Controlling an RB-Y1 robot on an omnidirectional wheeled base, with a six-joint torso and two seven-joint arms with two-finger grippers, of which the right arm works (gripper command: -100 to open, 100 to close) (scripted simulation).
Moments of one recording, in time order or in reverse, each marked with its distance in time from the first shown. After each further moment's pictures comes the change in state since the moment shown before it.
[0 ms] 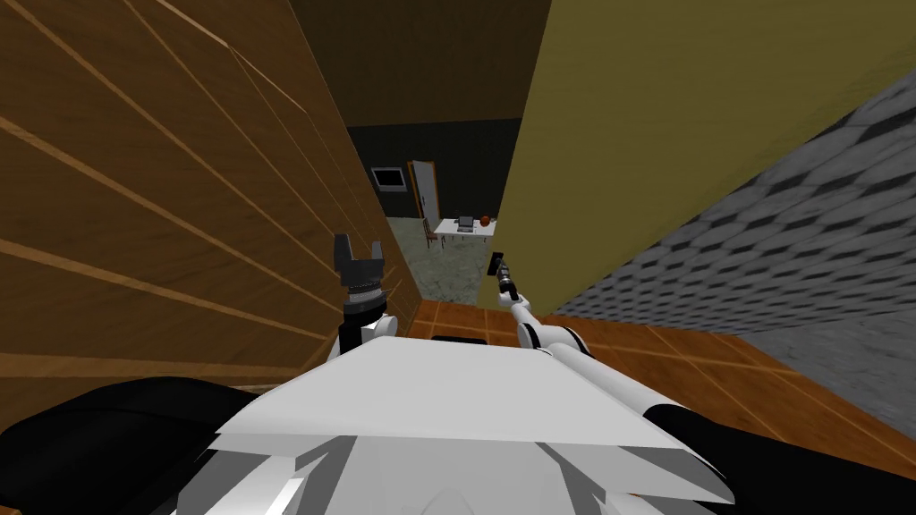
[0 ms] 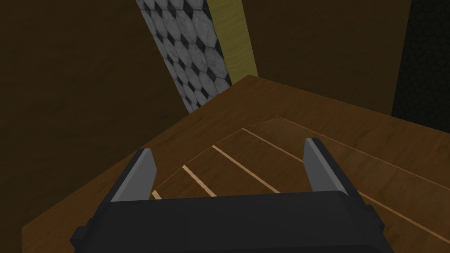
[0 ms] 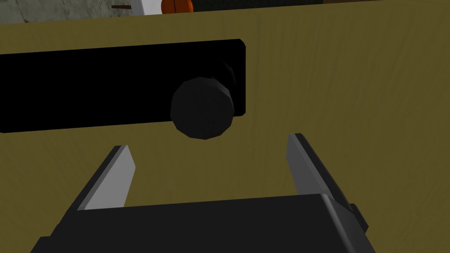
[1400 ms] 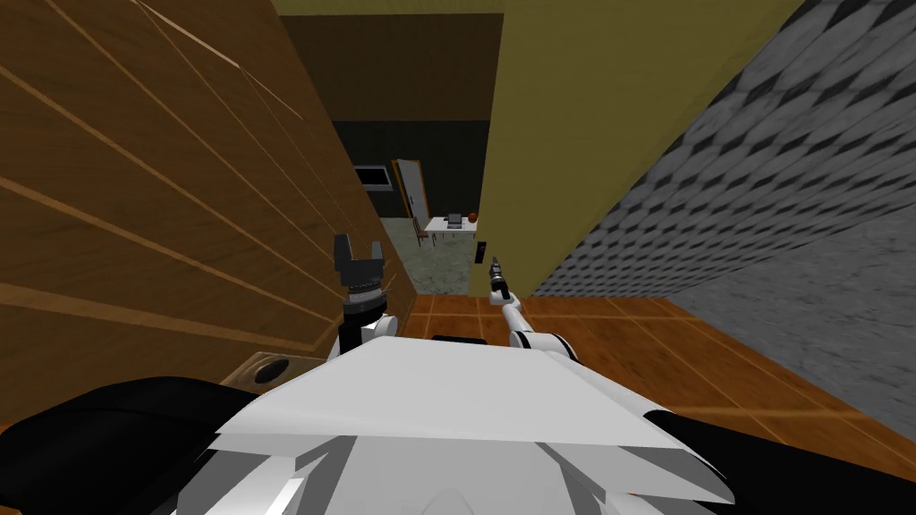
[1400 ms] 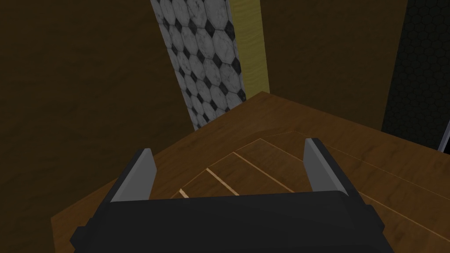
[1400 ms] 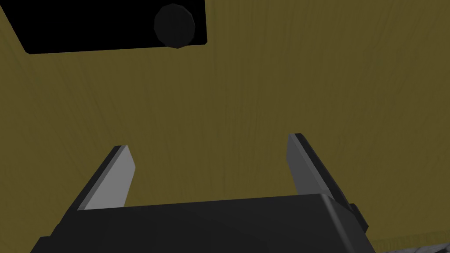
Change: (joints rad) arm 0.064 0.107 0.018 -0.196 0.020 0.044 0.091
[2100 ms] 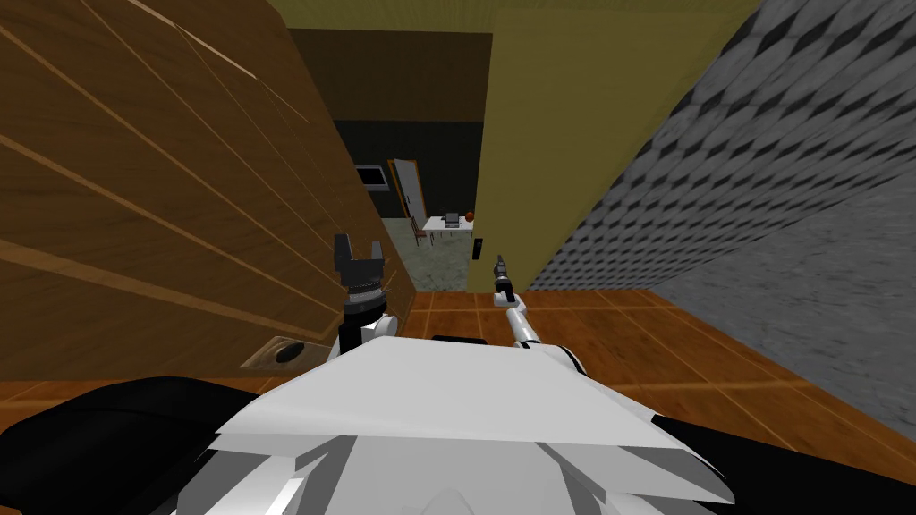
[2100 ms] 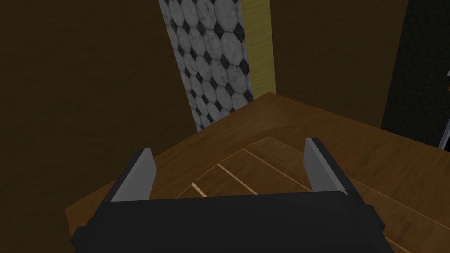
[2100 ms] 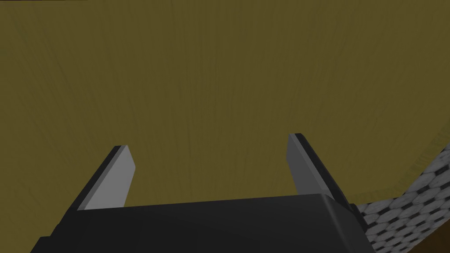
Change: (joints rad) arm 0.099 -0.015 0.008 -0.179 0.002 -0.012 0.018
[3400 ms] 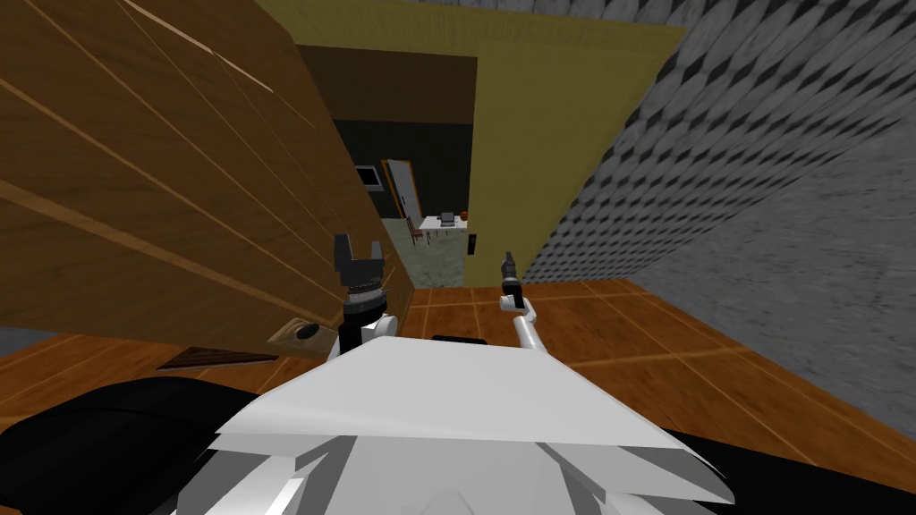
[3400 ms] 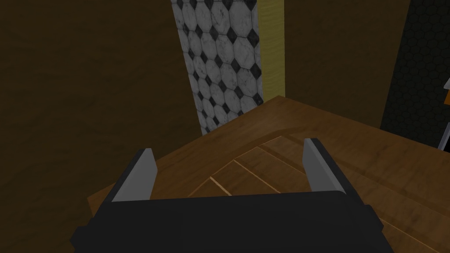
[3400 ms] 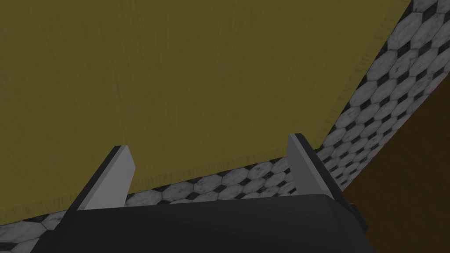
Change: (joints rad) arm 0.178 -0.013 0.016 -0.330 0.004 -0.014 0.032
